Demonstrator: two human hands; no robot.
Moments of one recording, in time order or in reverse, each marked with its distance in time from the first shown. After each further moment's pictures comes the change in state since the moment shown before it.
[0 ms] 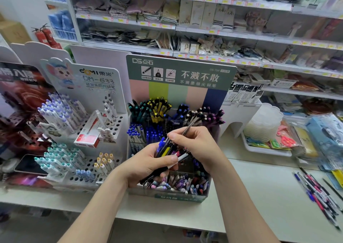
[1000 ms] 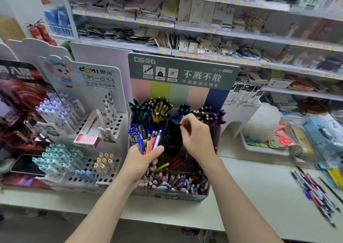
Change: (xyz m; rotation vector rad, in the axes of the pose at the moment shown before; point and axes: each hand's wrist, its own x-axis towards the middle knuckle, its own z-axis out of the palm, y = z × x) left_hand 0.021 -0.057 -0.025 -0.177 0.564 0.092; right_hand 0.049 0.047 -0.002 -0.700 0.310 -0.397
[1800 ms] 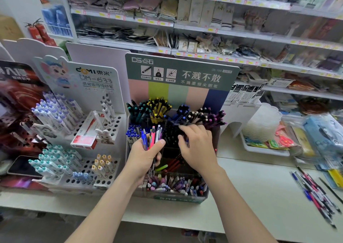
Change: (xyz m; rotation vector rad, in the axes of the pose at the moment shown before) left_hand 0.009 0.011 0.019 0.012 0.032 0.019; right_hand -0.021 0.014 0.010 -0.398 0.059 -0.072
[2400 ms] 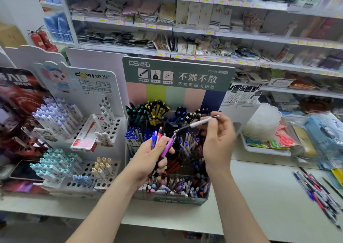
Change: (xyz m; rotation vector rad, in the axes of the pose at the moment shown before) left_hand -0.016 0.028 0.013 -0.008 -0.273 -0.066; right_hand 0.005 -0.023 -0.061 1.040 0.486 0.552
